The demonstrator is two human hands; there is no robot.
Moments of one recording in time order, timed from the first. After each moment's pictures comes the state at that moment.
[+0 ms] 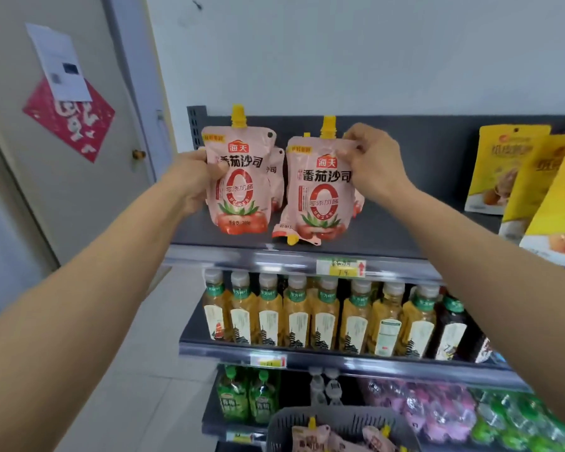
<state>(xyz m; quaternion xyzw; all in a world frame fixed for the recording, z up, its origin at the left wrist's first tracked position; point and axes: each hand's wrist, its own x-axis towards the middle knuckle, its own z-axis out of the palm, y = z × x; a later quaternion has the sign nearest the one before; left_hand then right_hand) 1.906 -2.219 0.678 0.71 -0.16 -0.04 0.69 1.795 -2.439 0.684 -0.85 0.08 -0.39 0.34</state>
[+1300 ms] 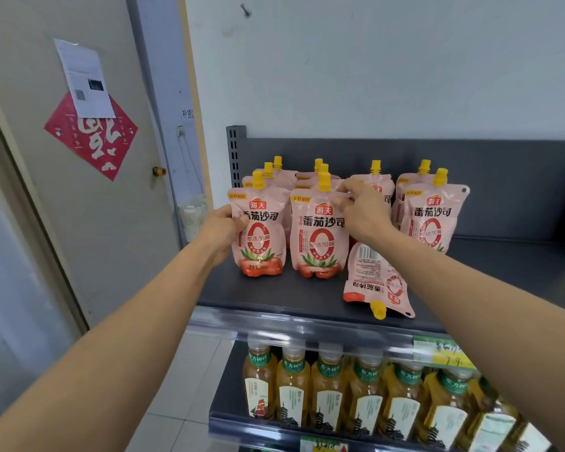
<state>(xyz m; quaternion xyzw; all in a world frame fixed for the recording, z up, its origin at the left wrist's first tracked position) 2.090 -2.203 0.614 0.70 -0.13 -0.06 0.70 1.985 -2.403 0.644 -0.87 0.11 -0.33 0.34</state>
